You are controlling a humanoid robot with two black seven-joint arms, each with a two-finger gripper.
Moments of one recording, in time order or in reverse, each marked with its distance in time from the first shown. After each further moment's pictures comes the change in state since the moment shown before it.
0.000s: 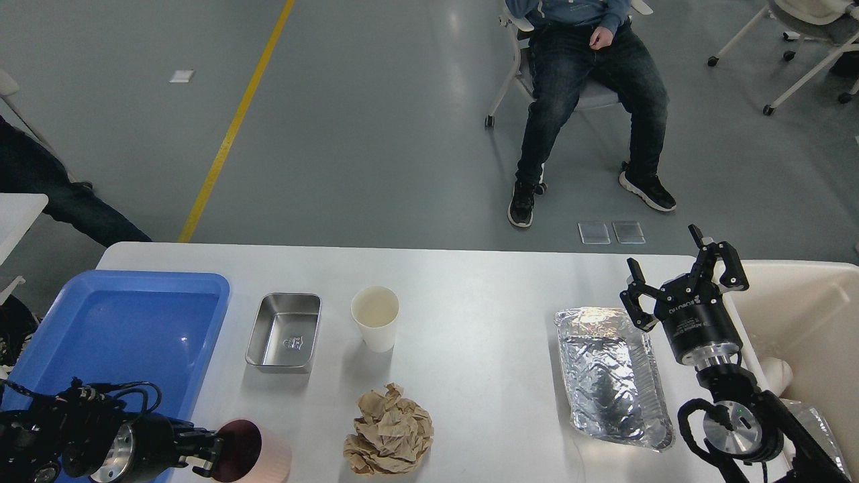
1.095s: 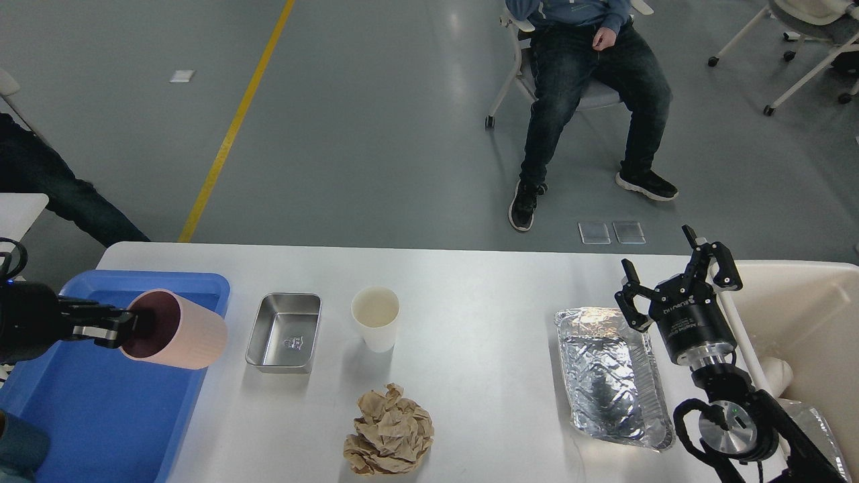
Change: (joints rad) left arm -0.030 0.299 -0.421 -0.082 -0.247 -0.214 -0.097; right arm 0.005 0.004 -0.014 -0.005 -0.001 0.001 0.000
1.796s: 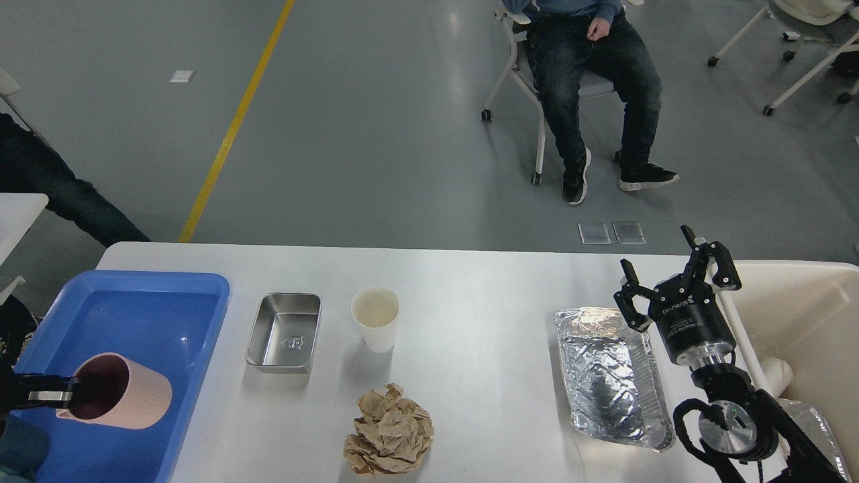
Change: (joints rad) left arm 0.218 -0.012 0.022 0.174 0.009 0.132 0.008; right arm 0.002 -0.001 -0.003 -0.001 0.000 0.002 -0.001
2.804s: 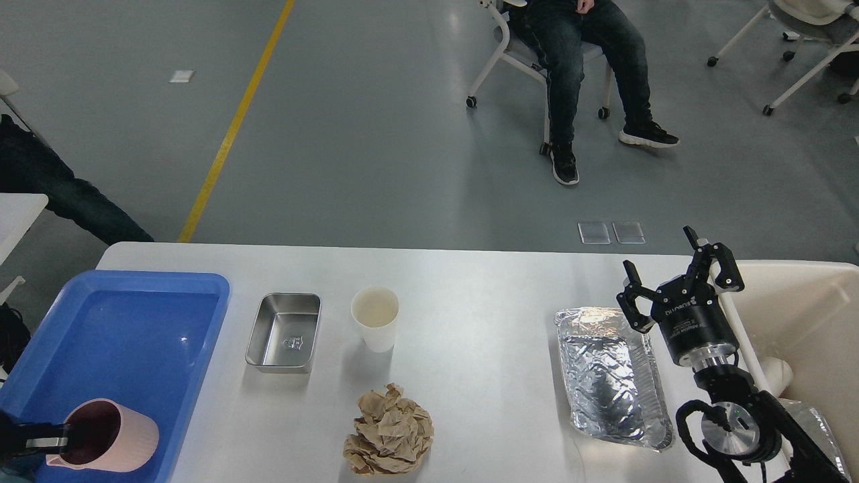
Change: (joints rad) left arm 0.034 -0.065 0.125 0.127 0.021 0.117 0.005; right arm -0.005 -0.006 0.003 0.000 0.000 0.000 0.001
